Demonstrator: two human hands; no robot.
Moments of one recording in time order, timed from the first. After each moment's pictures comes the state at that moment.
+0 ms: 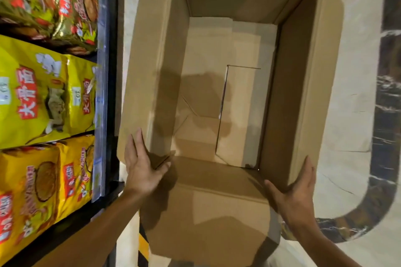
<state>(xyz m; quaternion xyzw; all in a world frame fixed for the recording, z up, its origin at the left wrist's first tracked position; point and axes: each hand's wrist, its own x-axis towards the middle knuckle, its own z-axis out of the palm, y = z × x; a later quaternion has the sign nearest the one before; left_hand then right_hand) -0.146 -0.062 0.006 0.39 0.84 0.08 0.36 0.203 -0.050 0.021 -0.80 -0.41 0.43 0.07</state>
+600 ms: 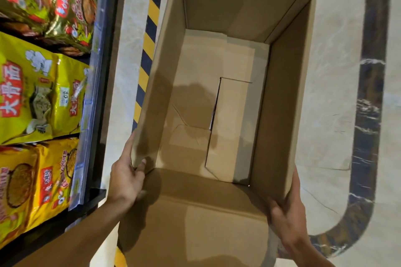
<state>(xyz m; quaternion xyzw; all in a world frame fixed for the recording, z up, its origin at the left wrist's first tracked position) -0.139 -0.051 0.012 0.34 0.84 0.18 0.37 0.216 -0.032 0.037 -0.76 -0.44 0.48 0.08</state>
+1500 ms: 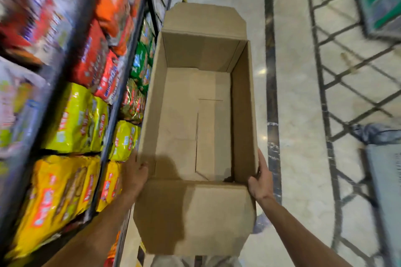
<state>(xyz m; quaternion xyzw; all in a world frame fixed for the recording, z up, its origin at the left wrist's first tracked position) -0.161 -0.031 0.496 0.29 0.84 0.28 0.35 0.193 0.017 0.516 -0.70 -0.51 0.46 0.20</state>
